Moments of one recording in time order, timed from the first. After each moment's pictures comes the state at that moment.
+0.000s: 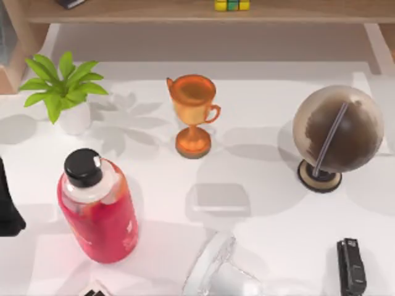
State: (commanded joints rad) left arm 0.00 0.00 0.00 0.00 0.00 0.00; right arm -0.69 2.06 0.51 1.56 -0.66 -1.55
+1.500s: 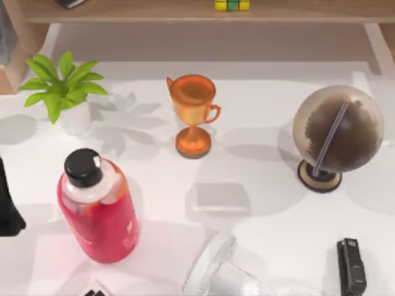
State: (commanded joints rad) left arm 0.00 0.00 0.00 0.00 0.00 0.00; right arm -0.63 2.11 0.63 1.48 -0.59 -1.55
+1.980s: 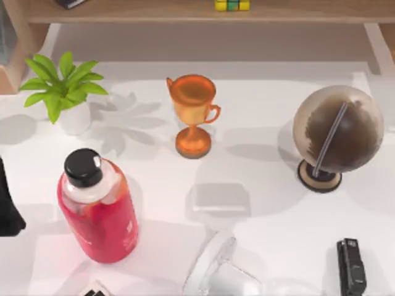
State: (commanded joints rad) left arm 0.00 0.00 0.00 0.00 0.00 0.00; right arm -0.58 2.14 0.73 1.42 -0.54 -1.55
